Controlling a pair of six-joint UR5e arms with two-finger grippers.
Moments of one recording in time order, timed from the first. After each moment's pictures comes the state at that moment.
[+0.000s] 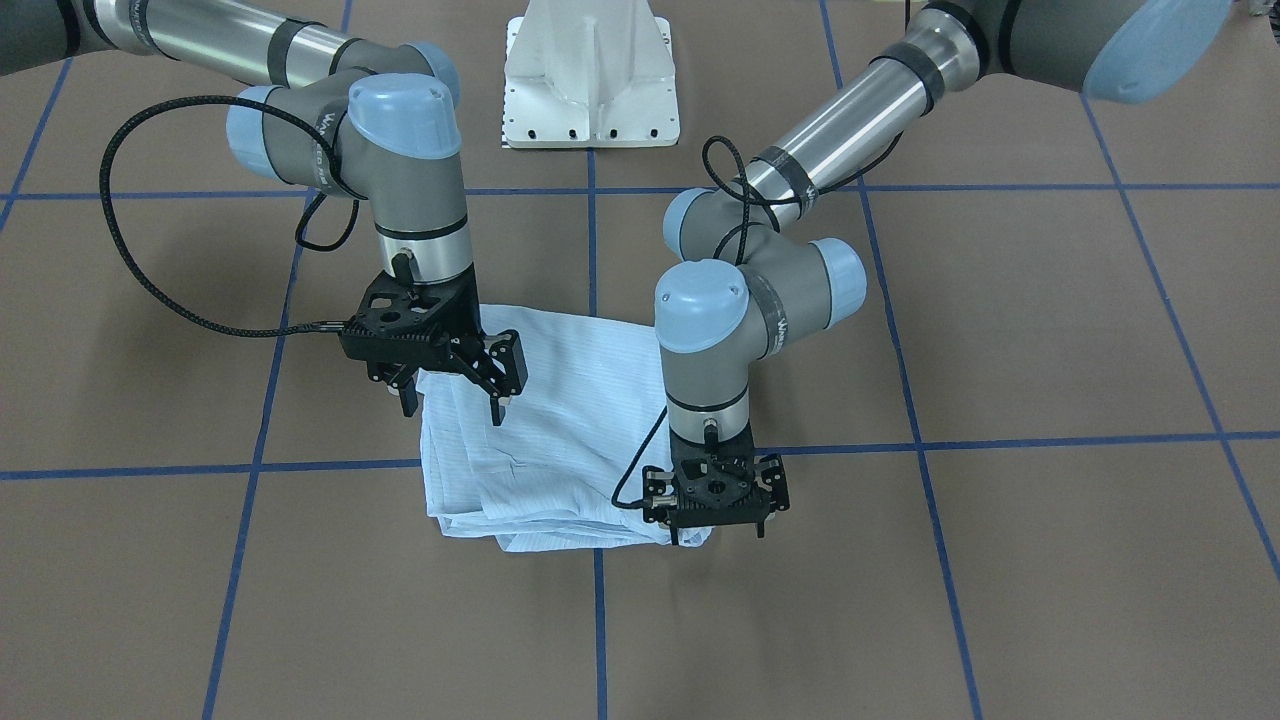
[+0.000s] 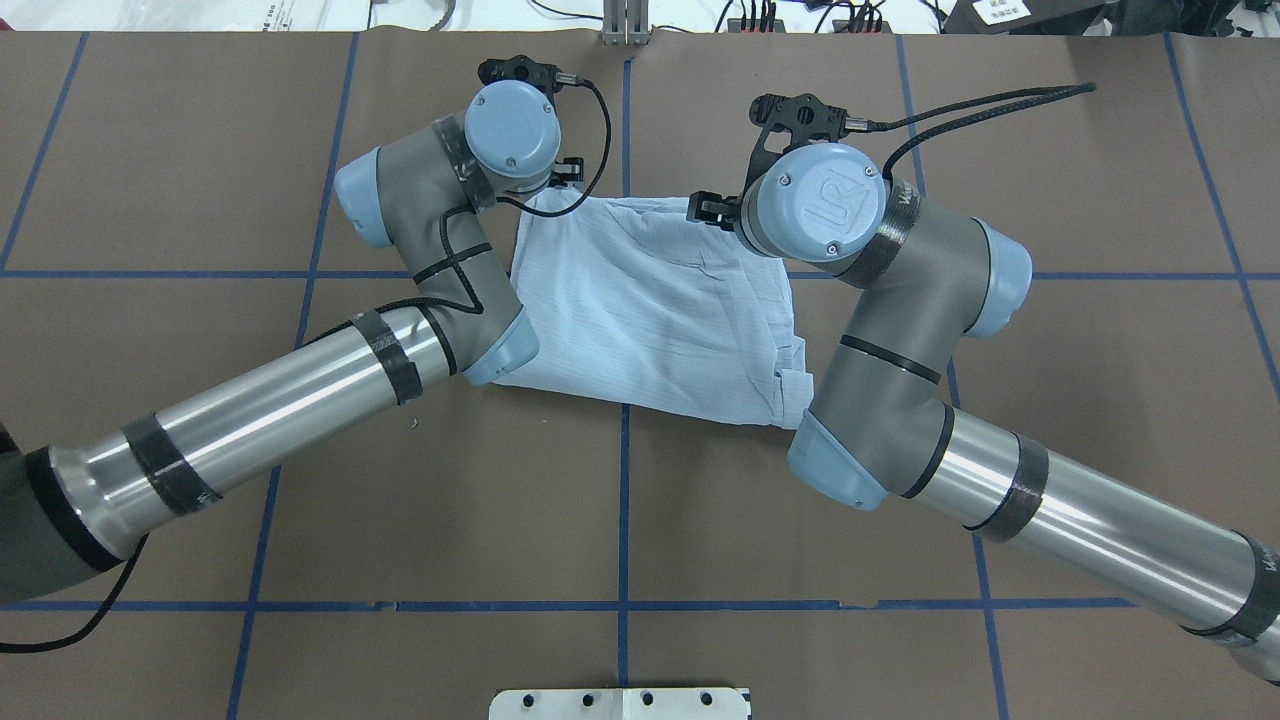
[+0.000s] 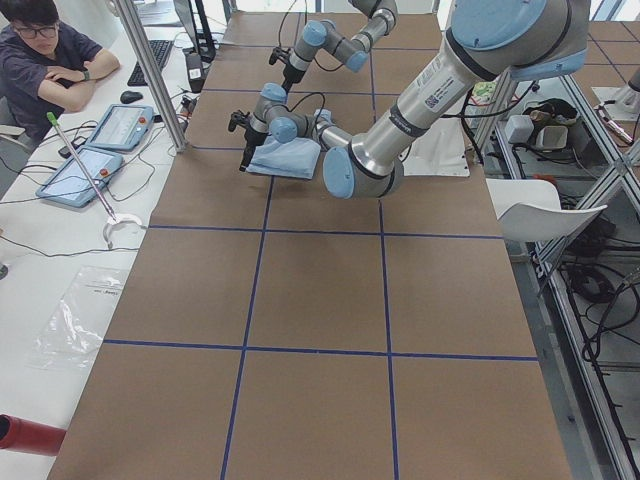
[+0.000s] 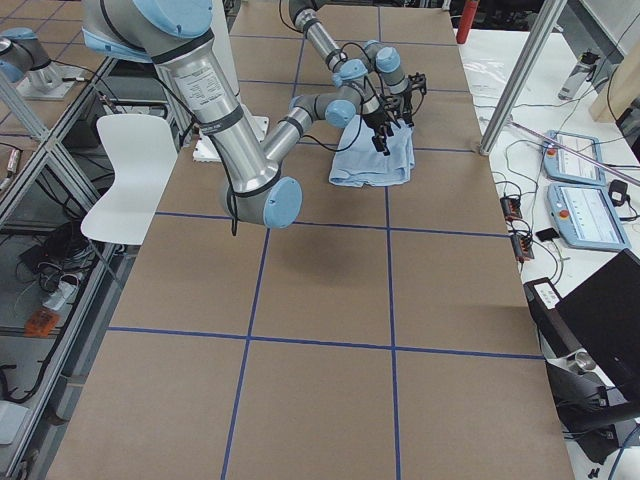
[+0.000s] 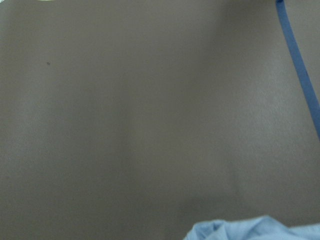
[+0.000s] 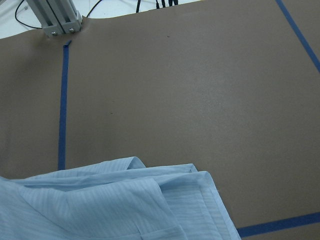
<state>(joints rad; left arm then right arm) -0.70 -2.57 -0.96 -1.96 -1.54 -1.06 0.63 -0.93 1.63 -1.40 1.52 1.33</state>
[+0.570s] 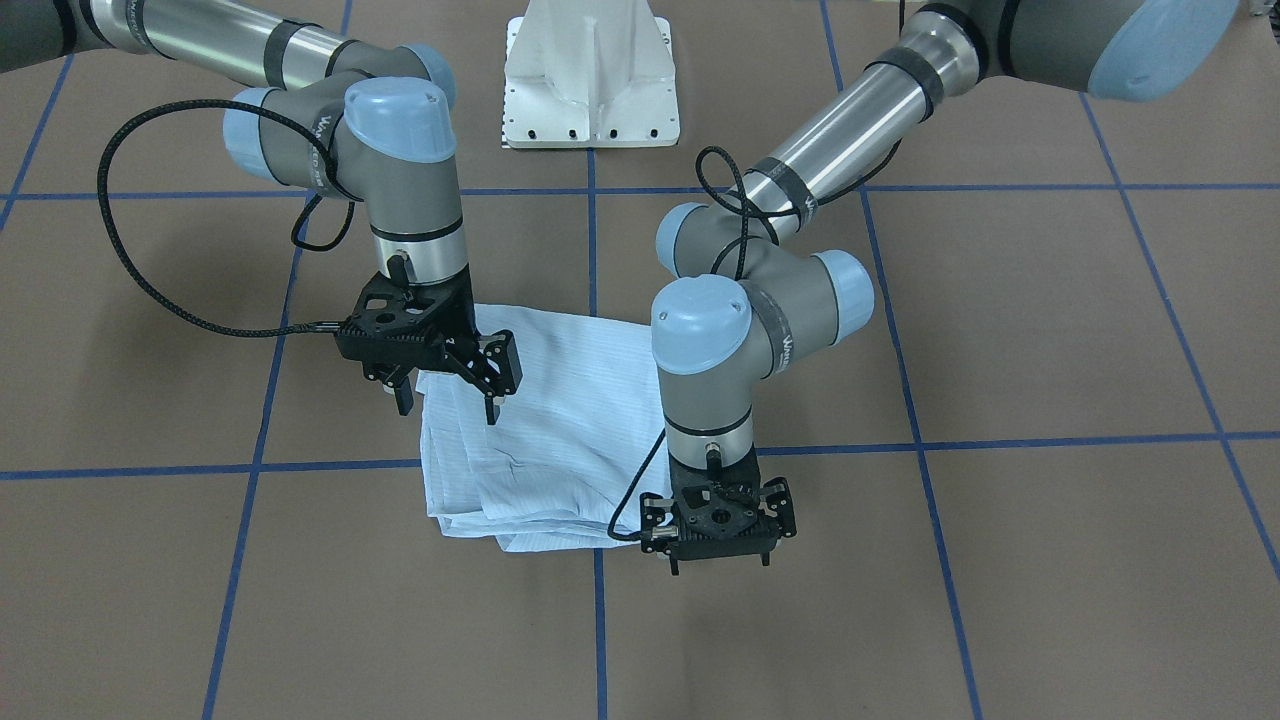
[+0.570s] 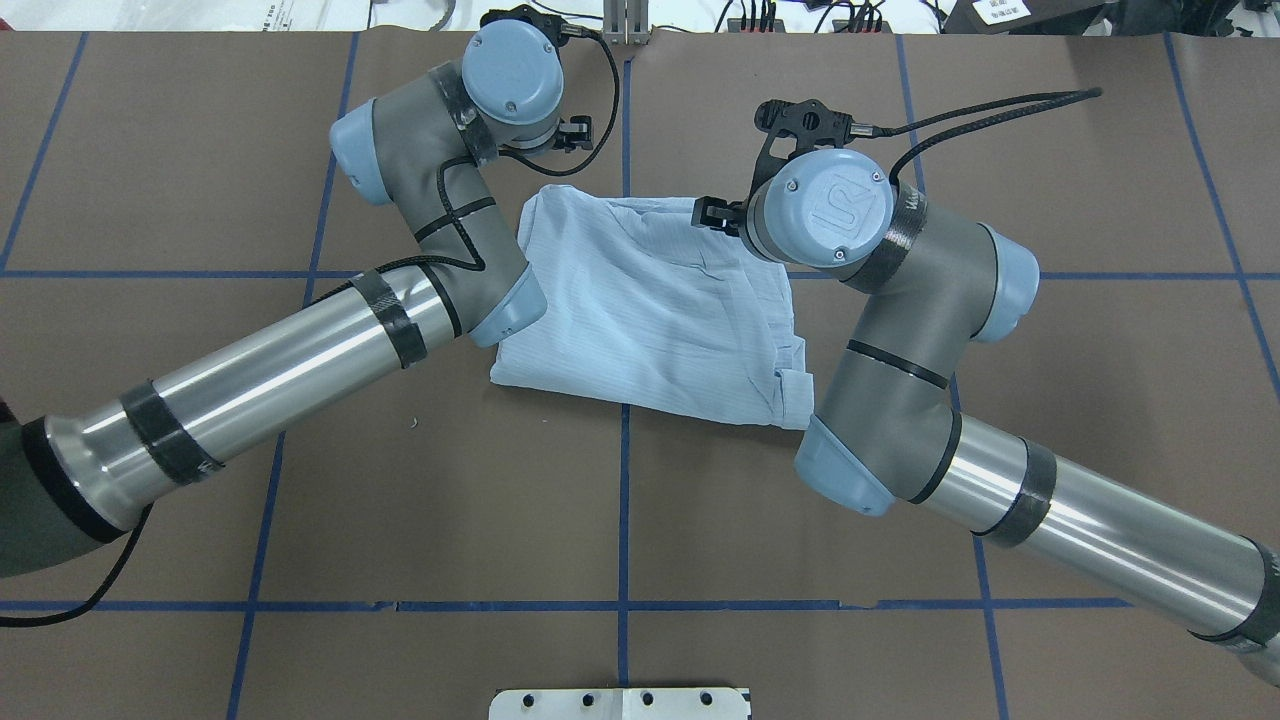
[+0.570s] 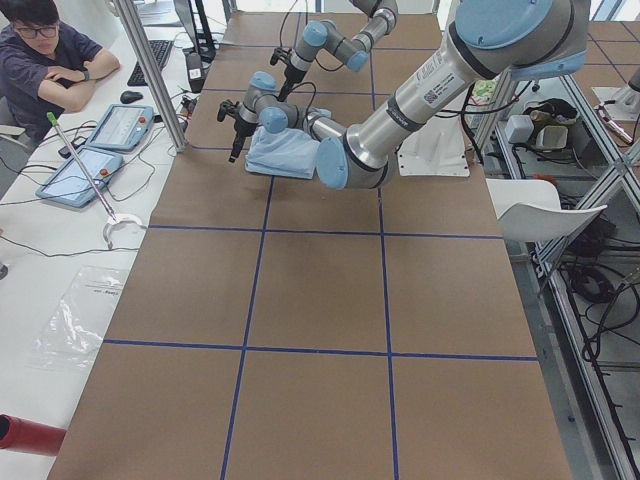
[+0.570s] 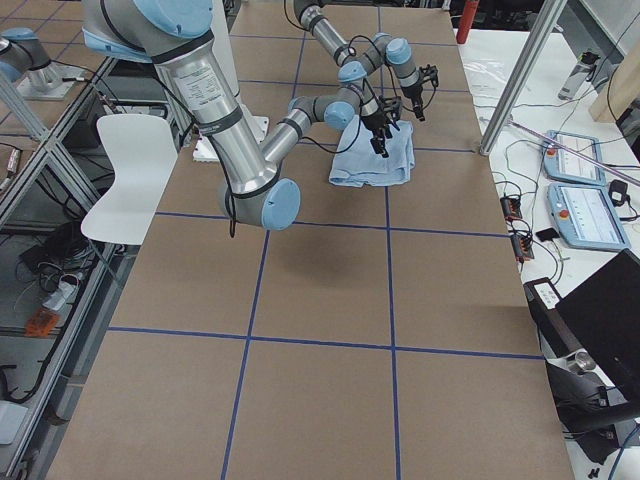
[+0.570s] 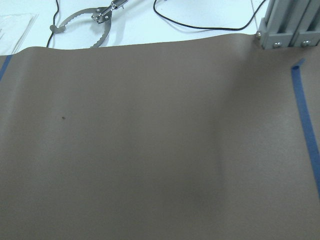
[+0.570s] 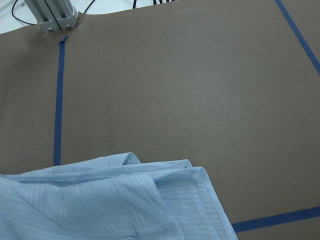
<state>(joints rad) -0.73 -2.57 -1.04 -1.93 -1.60 -1.02 0.62 -0.95 1.66 -1.41 1.52 1.33</state>
